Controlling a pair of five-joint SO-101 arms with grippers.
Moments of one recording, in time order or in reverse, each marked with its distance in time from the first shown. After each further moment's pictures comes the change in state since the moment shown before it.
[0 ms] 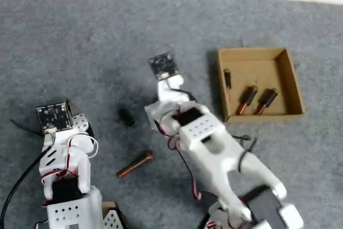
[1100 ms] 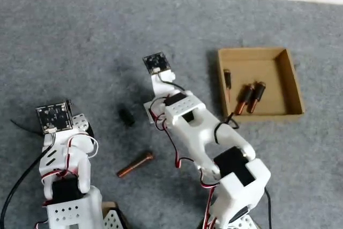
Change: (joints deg) left arm 0.0 0.0 0.0 0.0 0.0; right arm 0.2 23.1 -15.6 2.4 0.0
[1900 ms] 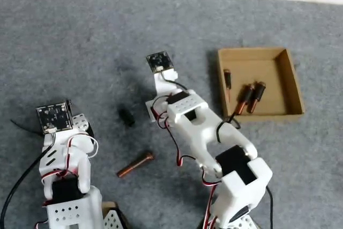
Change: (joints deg) left arm 0.0 0.0 0.0 0.0 0.0; right arm 2.3 0.3 0.0 0.0 0.0
